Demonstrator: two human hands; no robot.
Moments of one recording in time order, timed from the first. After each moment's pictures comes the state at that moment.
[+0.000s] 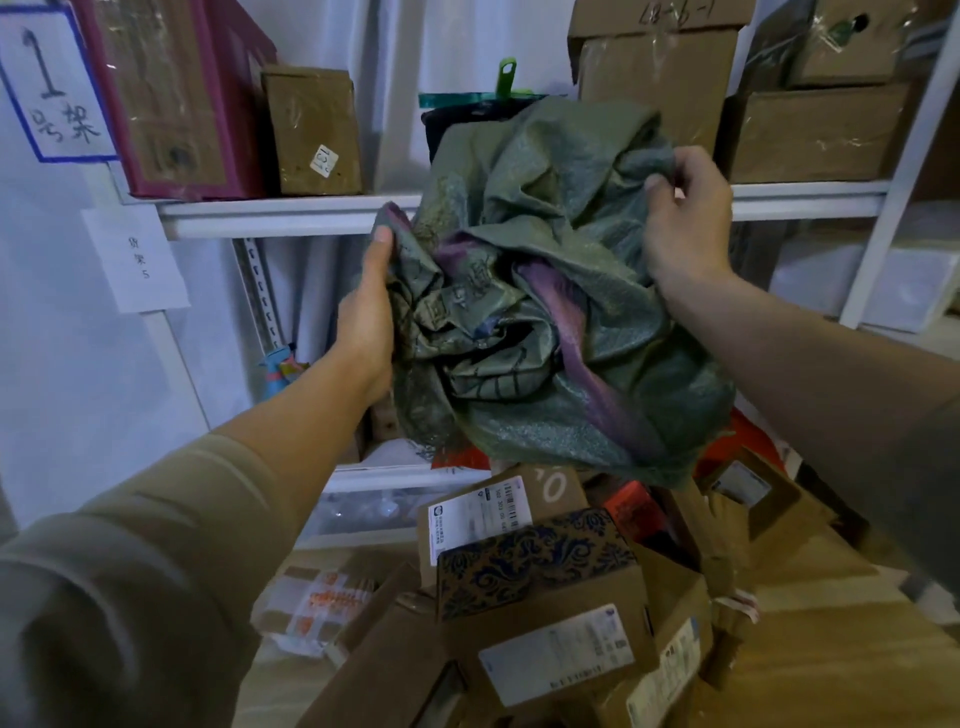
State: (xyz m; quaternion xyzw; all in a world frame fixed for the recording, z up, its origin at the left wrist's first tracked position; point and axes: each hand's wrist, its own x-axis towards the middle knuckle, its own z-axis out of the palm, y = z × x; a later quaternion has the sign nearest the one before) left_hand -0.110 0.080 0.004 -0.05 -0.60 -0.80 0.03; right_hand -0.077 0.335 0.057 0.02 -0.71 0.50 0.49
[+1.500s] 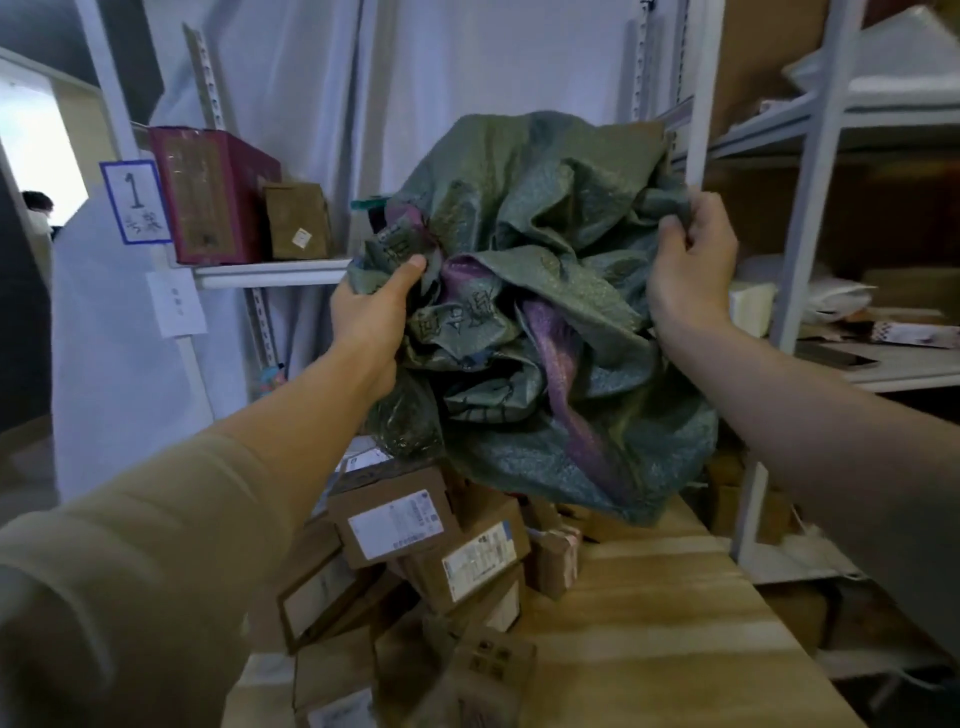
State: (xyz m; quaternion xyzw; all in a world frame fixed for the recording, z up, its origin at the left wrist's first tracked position) left_hand 0.197 0.248 0.062 -0.09 -0.57 -0.79 0.19; right_hand 0.240 0.494 0.081 0.05 -0.66 0.54 0.53
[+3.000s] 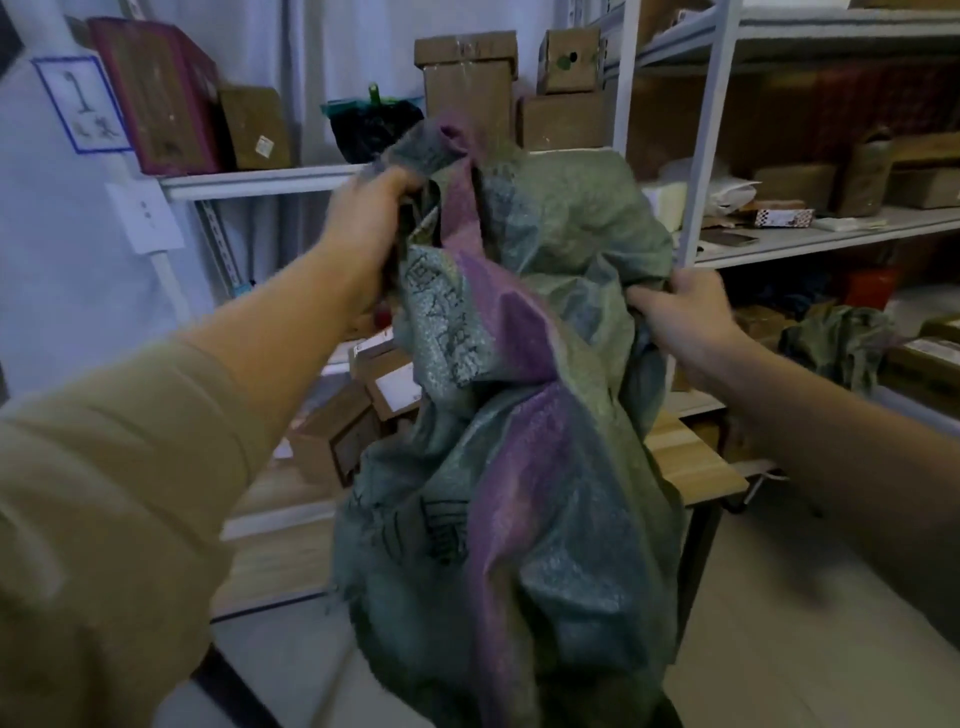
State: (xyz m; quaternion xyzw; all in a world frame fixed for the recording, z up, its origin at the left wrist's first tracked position) left_hand 0.370 0.144 0.055 -0.16 -0.64 -0.75 0.02; right_hand 0.460 0.402 -0.030 -0.11 -0.75 0.60 0.27
